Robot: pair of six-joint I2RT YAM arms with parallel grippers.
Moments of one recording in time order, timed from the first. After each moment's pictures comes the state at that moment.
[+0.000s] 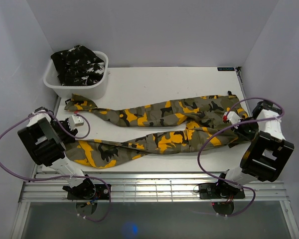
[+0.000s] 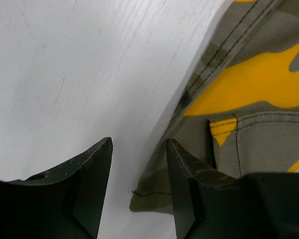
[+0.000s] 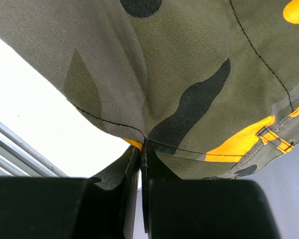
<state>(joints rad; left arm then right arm) 0.61 1.73 1.12 -0.98 0.53 1.72 -0.46 1.48 1.05 -1.06 -0.28 -1.56</state>
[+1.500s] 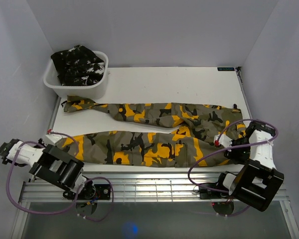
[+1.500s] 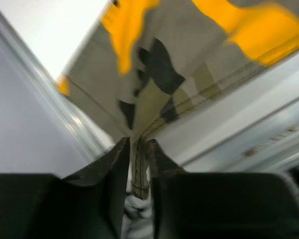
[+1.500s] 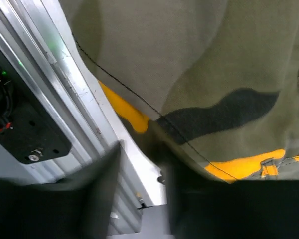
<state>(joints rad) 1.13 1.29 0.94 -1.08 0.69 1.91 -0.46 1.16 0.76 -1.22 -0.25 -1.75</state>
